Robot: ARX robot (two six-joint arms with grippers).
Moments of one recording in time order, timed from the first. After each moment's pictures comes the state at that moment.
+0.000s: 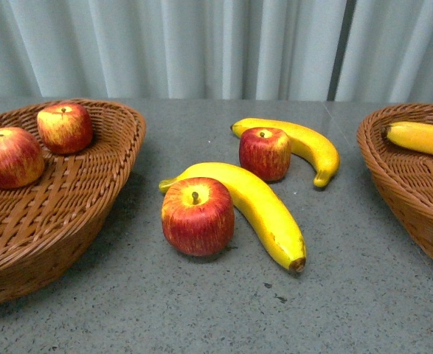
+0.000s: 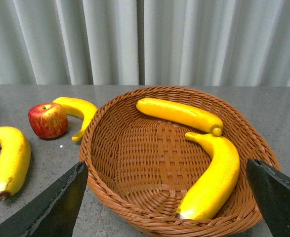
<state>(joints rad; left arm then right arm) 0.00 0.01 0.01 0.00 0.00 0.00 0.00 0.00 0.01 0.00 0.00 -0.01</state>
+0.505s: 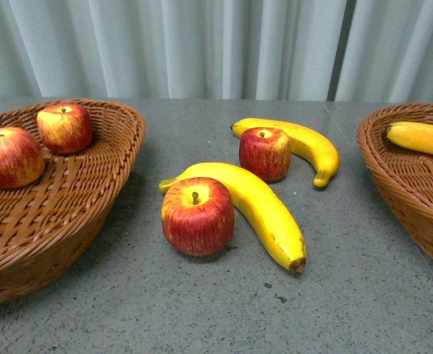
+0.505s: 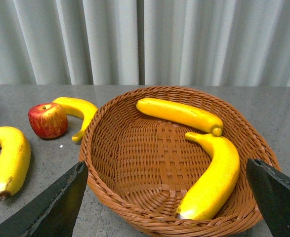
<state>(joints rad) 0.00 0.01 0.01 0.00 0.00 0.00 0.00 0.00 0.01 0.00 0.00 -0.01</state>
